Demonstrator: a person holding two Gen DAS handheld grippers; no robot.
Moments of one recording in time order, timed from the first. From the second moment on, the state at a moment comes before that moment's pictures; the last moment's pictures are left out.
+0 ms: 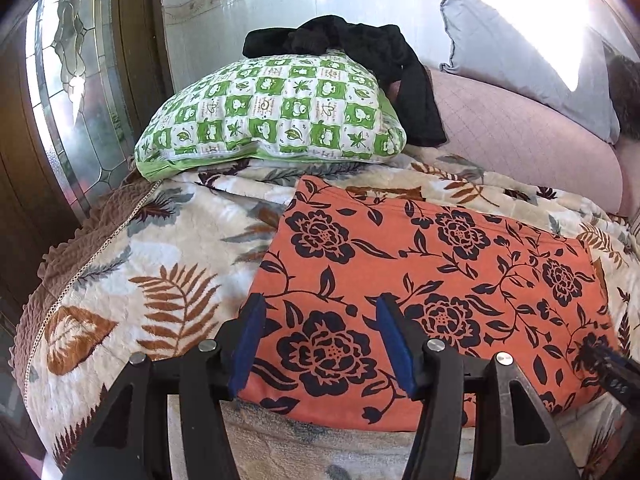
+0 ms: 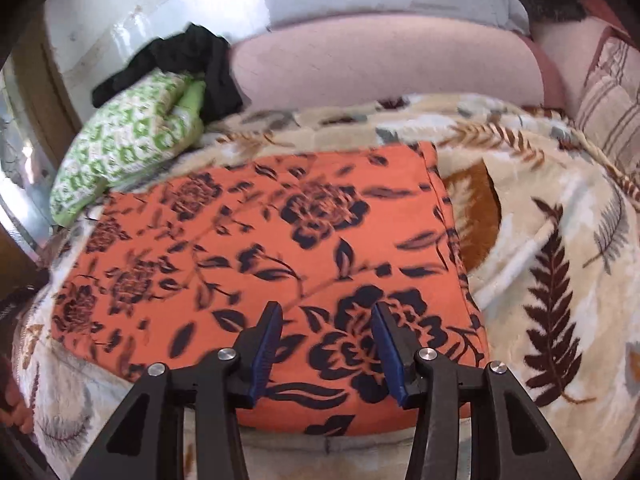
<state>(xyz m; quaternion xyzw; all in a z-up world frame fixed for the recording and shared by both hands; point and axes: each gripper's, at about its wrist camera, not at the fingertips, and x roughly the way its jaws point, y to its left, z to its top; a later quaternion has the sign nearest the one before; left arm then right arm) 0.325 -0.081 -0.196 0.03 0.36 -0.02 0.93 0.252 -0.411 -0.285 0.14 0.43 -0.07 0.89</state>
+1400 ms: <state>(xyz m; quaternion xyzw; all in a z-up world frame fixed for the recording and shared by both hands) 0.355 0.001 -0.294 -0.37 0.50 -0.09 0.77 0.232 -0.475 -0.343 0.55 0.33 0.01 0.77</state>
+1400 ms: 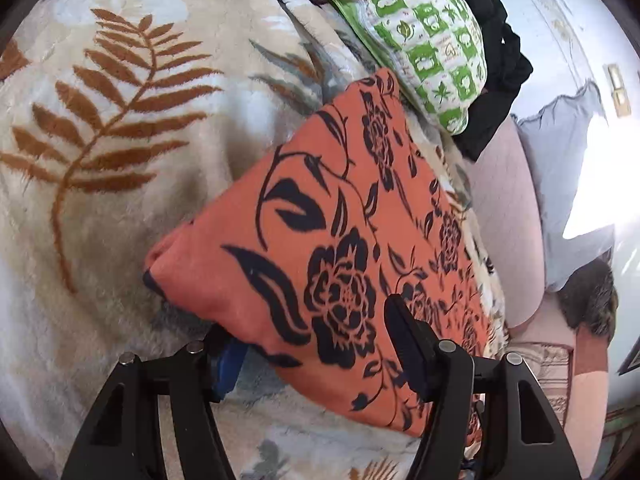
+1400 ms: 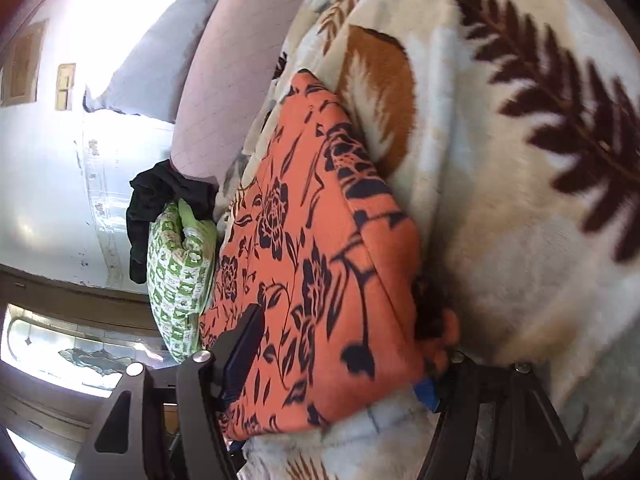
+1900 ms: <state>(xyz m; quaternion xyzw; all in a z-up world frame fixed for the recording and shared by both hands) 0.343 0.009 -0.297 -0.39 0.47 -0.05 0.79 0.244 -0.454 -0.325 0.44 0.35 -0.04 0.83</state>
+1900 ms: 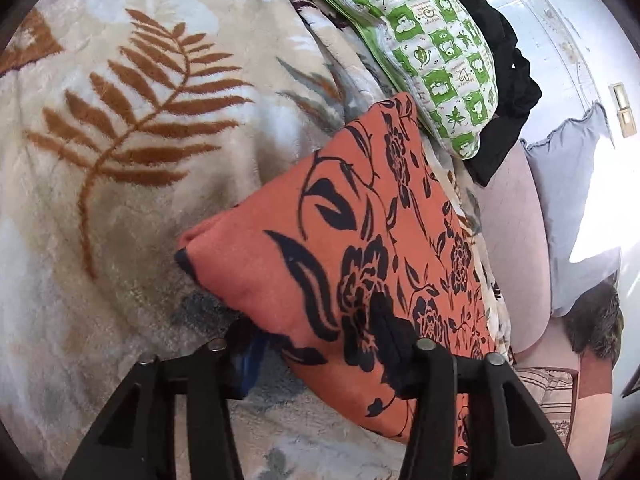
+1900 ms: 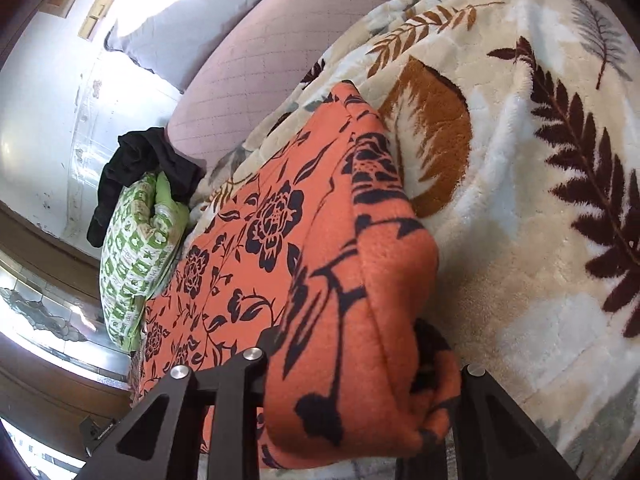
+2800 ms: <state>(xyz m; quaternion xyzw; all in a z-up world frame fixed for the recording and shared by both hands) 0.272 0.011 -0.299 -0.37 0.47 -0.06 0.80 0.127 -0.486 -0.341 0.55 0.39 -0.06 0.74</state>
